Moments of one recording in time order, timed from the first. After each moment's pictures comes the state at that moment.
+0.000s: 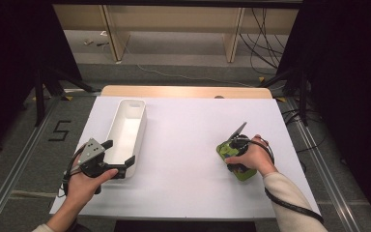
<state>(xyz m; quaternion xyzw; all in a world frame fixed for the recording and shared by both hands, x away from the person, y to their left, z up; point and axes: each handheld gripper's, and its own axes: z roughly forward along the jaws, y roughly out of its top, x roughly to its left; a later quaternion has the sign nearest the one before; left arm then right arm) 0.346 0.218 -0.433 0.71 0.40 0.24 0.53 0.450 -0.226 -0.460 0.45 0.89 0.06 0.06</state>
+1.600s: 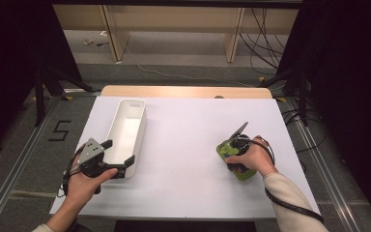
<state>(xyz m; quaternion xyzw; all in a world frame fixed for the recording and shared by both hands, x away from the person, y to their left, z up) 0.346 0.219 -0.433 0.71 0.40 0.24 0.53 0.449 -0.227 -0.460 0.47 0.88 0.06 0.06</state>
